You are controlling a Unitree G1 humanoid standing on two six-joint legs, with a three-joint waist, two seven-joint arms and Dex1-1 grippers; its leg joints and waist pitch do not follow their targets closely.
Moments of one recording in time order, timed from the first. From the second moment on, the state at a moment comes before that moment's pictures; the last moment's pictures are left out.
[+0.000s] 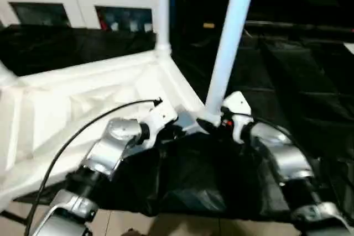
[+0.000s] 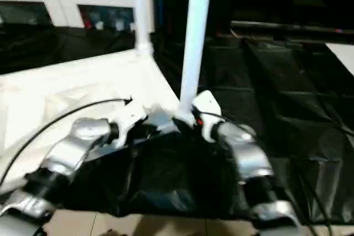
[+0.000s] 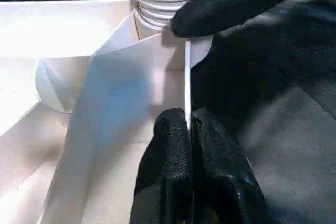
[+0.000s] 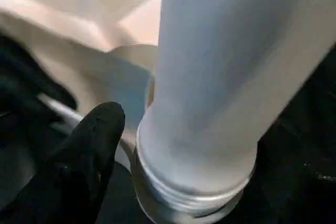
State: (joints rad) left arm -0.49 0.29 -0.28 0.36 0.05 0.26 -0.98; right arm -0.44 -0.30 0.13 0.39 0.06 0.19 0.81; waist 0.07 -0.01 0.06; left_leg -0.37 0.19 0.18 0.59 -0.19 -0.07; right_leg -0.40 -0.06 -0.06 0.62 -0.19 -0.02
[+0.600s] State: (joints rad) left arm -0.46 0.42 -0.30 0.29 -0.03 0.26 -1.24; right arm -0.42 -0.45 0.23 0.29 0.11 0.19 1.15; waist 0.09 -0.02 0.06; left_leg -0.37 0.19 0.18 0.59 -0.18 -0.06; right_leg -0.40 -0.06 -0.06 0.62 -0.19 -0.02
